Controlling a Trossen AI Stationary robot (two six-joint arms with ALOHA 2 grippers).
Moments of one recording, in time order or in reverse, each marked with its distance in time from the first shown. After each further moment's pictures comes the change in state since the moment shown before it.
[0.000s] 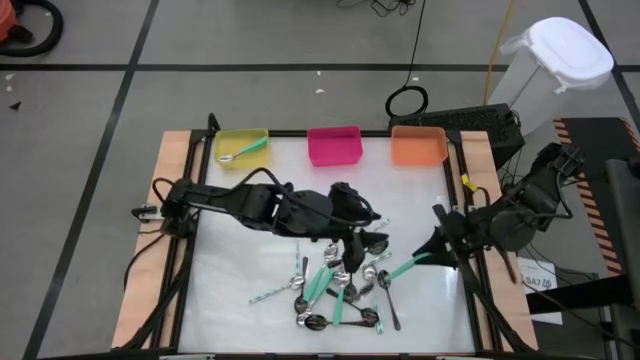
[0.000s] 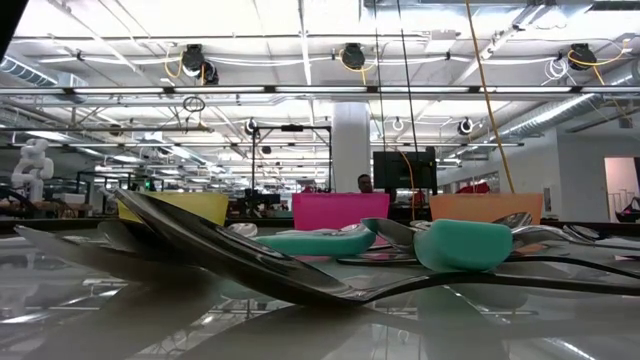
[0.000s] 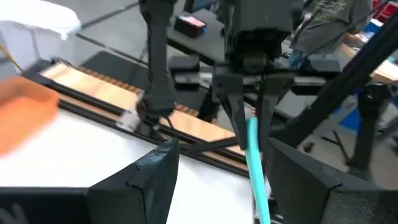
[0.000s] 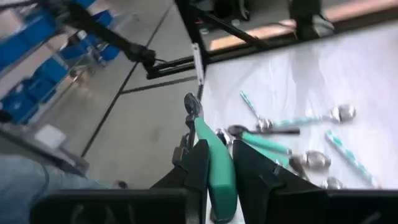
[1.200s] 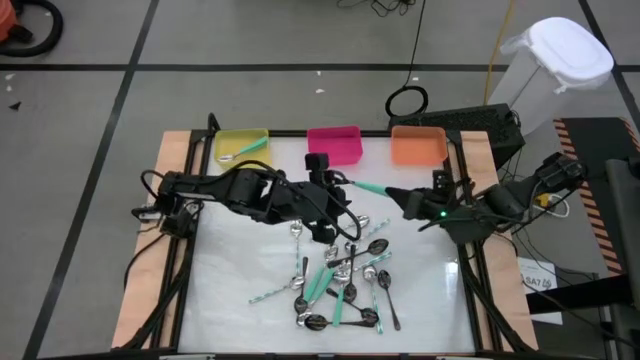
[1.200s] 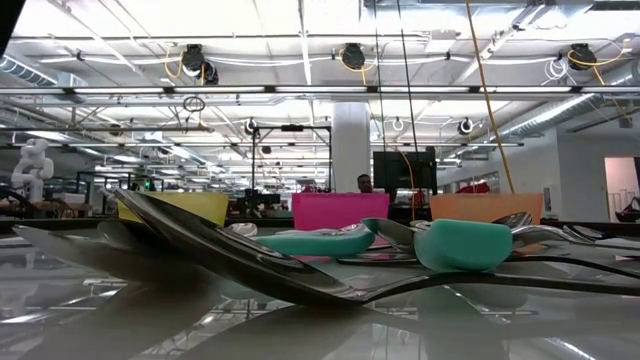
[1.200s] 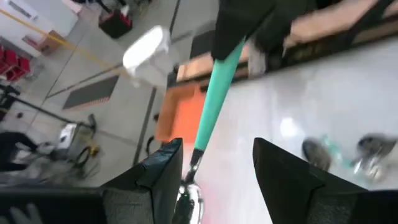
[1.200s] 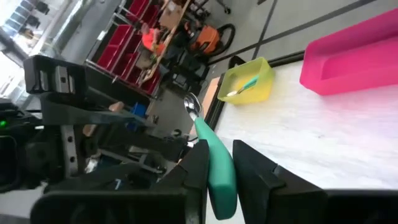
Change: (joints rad) left arm 0.041 -0.068 -0.001 -0.382 -0.282 0.709; right arm -0.227 0.132 0.000 0.040 0.606 0.823
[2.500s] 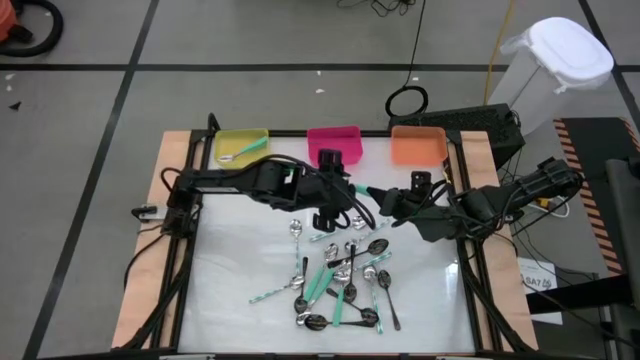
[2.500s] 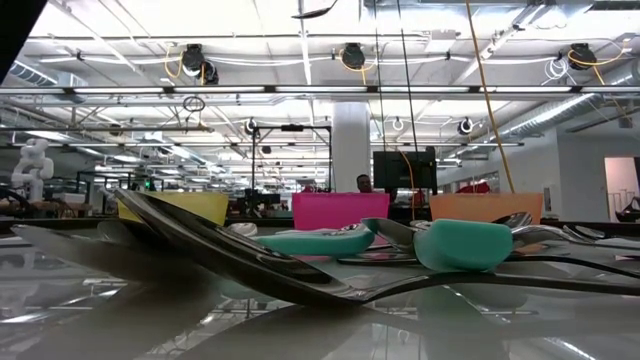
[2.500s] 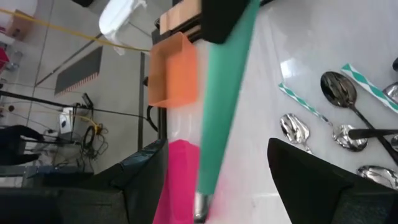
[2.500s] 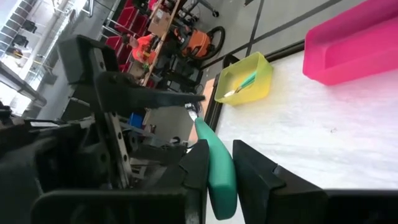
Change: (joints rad) left arm 0.103 0.079 0.001 -0.119 0.091 0.115; right arm -0.097 0.113 0.000 0.132 -0.057 0.037
